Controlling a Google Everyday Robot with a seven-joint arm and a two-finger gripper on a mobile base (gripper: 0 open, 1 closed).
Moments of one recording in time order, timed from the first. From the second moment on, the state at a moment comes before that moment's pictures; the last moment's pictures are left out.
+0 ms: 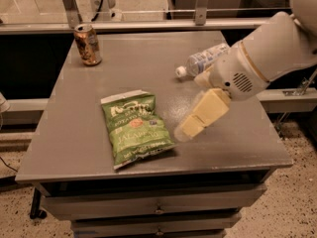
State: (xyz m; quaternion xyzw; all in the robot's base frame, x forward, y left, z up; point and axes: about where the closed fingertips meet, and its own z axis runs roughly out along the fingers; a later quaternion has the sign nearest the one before) arm 0.443 -0.068 0.921 -0.53 0.78 0.23 0.24
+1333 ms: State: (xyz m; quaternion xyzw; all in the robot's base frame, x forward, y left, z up) arm 0.402 0.054 0.850 -0.53 0.71 0.35 0.31
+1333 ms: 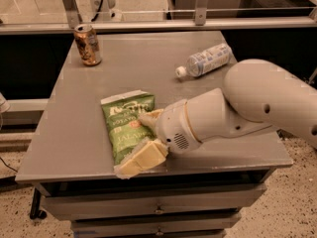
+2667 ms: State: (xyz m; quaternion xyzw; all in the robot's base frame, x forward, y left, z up) arm 0.407 0.053 0.852 -0.52 0.70 0.34 0.35
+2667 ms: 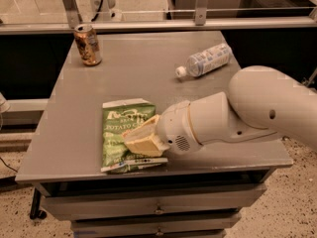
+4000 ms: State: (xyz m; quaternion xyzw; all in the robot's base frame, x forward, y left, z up) arm 0.465 0.021 0.931 -0.46 0.68 0.36 0.44
